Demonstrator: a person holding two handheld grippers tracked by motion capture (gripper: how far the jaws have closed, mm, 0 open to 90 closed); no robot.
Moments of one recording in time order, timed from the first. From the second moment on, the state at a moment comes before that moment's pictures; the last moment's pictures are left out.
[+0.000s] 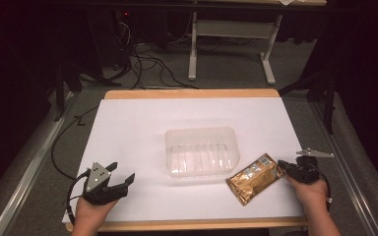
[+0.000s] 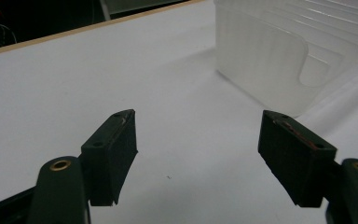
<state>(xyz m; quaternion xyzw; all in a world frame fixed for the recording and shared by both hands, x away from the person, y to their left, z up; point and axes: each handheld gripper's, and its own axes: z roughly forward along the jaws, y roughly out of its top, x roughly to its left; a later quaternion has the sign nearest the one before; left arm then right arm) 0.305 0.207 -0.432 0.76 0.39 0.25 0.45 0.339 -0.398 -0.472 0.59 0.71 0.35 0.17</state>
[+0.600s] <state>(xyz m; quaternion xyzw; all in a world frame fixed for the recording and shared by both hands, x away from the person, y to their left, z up) 0.317 0.194 -0.432 0.77 0.37 0.24 0.46 0.319 -0.360 -0.466 0.55 0.74 0.36 0.17</state>
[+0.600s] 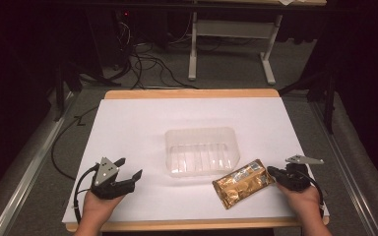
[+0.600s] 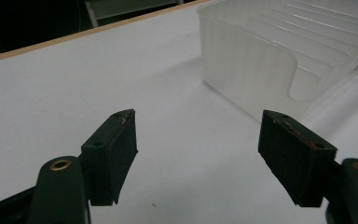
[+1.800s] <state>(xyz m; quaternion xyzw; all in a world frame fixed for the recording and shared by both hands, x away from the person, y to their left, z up) 0.318 0.192 -0.433 0.78 0.37 0.23 0.46 0.301 -0.370 -0.469 0.63 0.64 0.44 0.05</state>
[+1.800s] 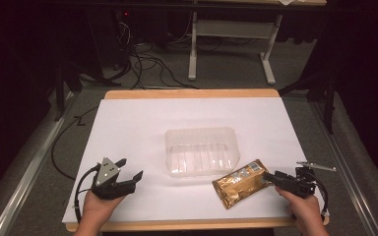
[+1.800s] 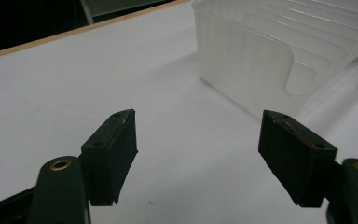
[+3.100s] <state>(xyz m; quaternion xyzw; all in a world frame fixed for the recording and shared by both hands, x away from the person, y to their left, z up) 0.312 0.201 -0.433 0.77 0.38 0.24 0.46 0.316 -0.361 -0.479 0.64 0.61 0.47 -0.04</state>
